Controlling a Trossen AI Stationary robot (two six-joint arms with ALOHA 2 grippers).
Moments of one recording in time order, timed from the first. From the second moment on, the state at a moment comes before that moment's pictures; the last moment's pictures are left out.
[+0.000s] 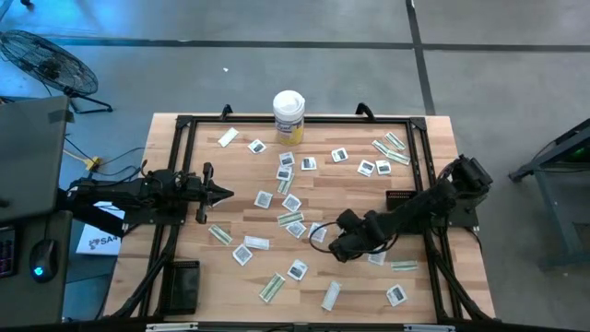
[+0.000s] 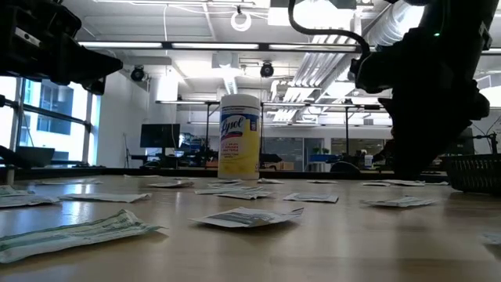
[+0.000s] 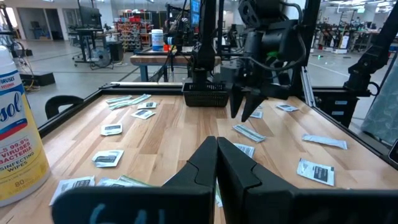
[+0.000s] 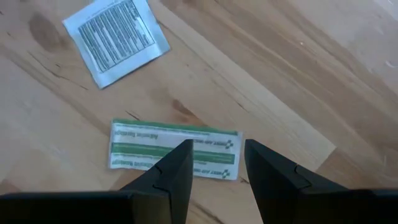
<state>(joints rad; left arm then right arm) -0.04 0.01 0.02 0.00 -0.04 -0.01 0.45 1.72 1.03 -0.74 0.28 1.34</state>
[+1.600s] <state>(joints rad) -0.04 0.01 0.02 0.00 -0.04 -0.01 0.49 2.05 1.39 -0.84 0.21 1.28</state>
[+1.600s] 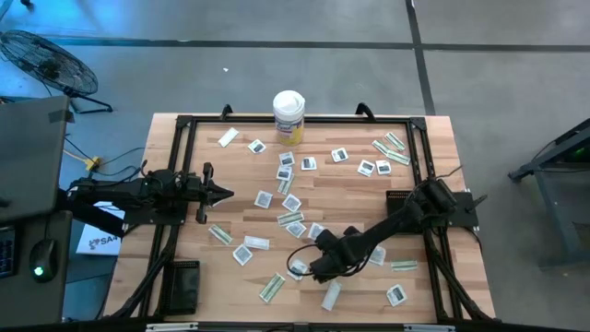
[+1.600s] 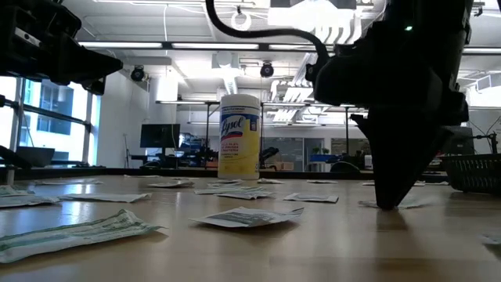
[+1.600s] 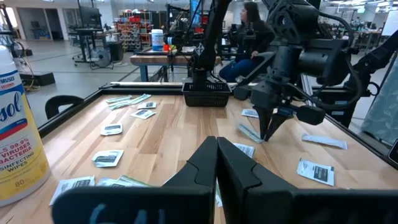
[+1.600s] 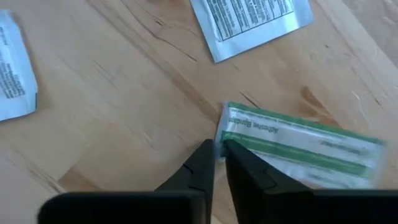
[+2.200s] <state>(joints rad) -0.04 0.01 0.02 0.00 -0.04 -0.01 0.48 1.98 1.35 -0.87 0.24 1.25</state>
